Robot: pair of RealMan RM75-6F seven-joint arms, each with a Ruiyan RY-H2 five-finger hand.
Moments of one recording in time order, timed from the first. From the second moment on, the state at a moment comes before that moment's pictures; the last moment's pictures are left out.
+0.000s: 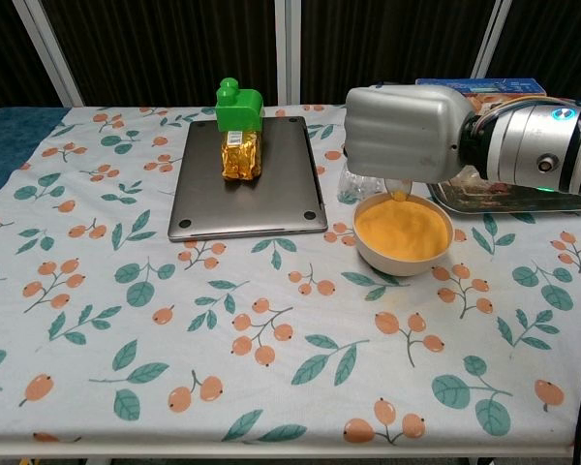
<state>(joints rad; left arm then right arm) -0.03 -1.24 -0.01 -1.46 1.47 1.47 -0.08 1.00 -1.47 -0.07 -1.39 -1.50 0.93 -1.50</state>
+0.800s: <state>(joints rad) -0.02 -1.25 -0.01 -1.46 1.47 1.47 -0.09 0.90 -1.55 -0.01 -1.43 -1.35 1.01 -1.71</state>
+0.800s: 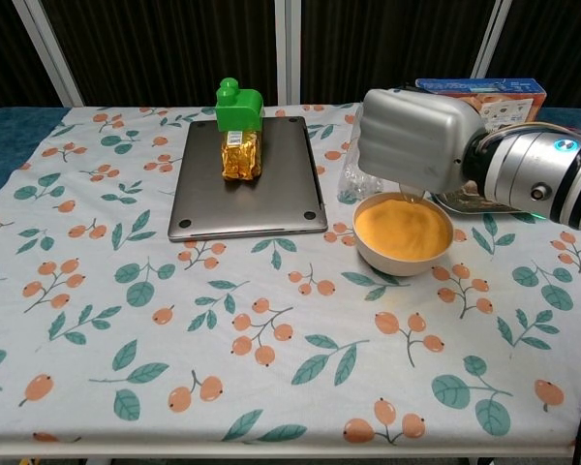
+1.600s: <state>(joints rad) -0.03 -1.22 -0.01 -1.51 1.47 1.46 -0.04 0.85 -1.51 0.20 -1.48 -0.94 1.01 -1.27</state>
